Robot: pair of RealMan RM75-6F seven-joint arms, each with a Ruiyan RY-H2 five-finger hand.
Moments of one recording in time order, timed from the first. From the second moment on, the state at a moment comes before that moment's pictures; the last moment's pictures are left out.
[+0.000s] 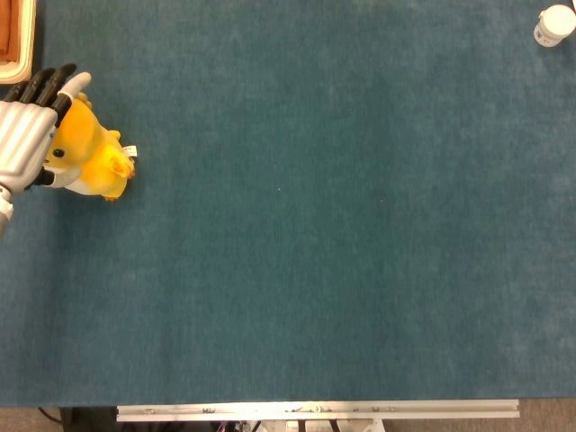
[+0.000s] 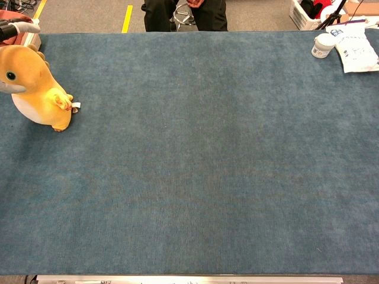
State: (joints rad) left arm -0.51 -1.05 -0.16 -1.63 1.28 0.92 0.10; right arm 0.14 -1.08 0.11 -1.55 -1.49 1.46 0.00
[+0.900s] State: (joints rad) left arm -0.55 -1.06 -0.20 -1.59 1.21 0.84 -0.27; right arm 0.22 -1.12 0.12 -1.53 -1.54 1.40 0.05
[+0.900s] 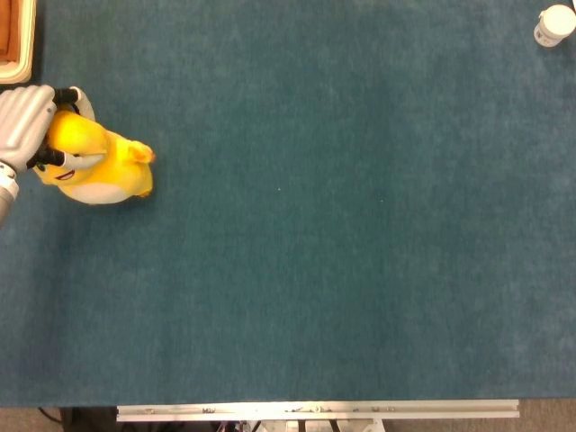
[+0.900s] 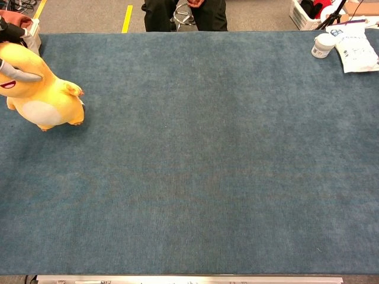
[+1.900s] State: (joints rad) left arm -0.54 -0.98 -0.34 -1.98 1.01 0.88 -0.53; right arm 0.57 -1.31 0.18 -1.75 -1.55 1.09 0.41
